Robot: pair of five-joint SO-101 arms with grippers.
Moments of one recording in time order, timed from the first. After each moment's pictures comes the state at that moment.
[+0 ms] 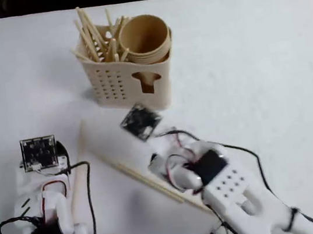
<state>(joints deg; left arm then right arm) -21.5 -104.0 90.3 53.8 -16.5 -38.0 -52.1 58.1 58.3 14.4</state>
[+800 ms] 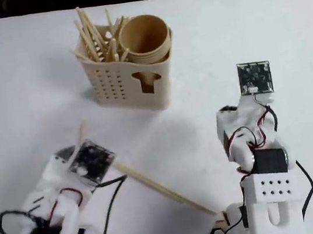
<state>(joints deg) 0.2 -92.4 70.2 74.2 -39.8 2.0 -61.8 62.3 50.6 3.6</state>
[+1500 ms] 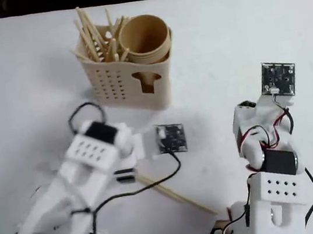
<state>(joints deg) 24.0 -17.1 40.7 71.7 -61.8 10.8 -62.2 63.6 47.1 3.6</state>
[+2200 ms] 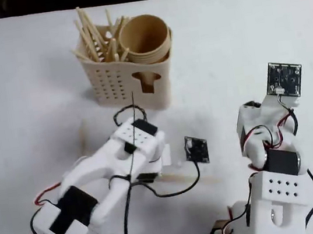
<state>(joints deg) 31.8 9.2 33.3 64.8 -58.1 12.0 -62.2 63.6 47.1 3.6</state>
